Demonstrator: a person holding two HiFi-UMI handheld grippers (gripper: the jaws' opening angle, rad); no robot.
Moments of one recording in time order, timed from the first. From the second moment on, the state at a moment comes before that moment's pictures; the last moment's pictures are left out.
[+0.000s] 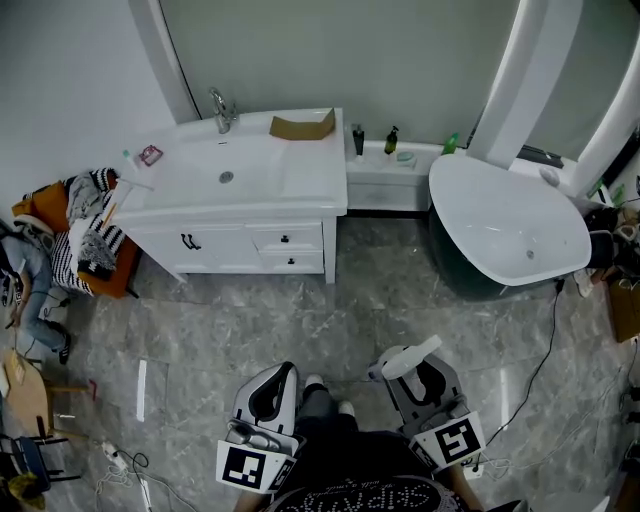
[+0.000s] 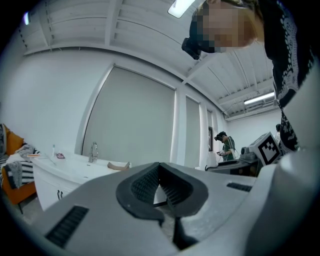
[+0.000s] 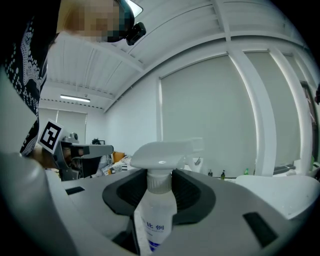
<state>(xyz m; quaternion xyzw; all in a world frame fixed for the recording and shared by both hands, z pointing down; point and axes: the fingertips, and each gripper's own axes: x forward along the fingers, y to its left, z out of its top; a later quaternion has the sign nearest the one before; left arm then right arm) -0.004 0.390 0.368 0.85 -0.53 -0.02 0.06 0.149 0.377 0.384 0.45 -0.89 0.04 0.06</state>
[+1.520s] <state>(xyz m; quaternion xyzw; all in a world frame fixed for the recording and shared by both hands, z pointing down) -0.091 0.191 0.381 0.84 -0.53 -0.01 0.10 0.075 0.162 0.374 0.45 -0.89 0.06 0.06</state>
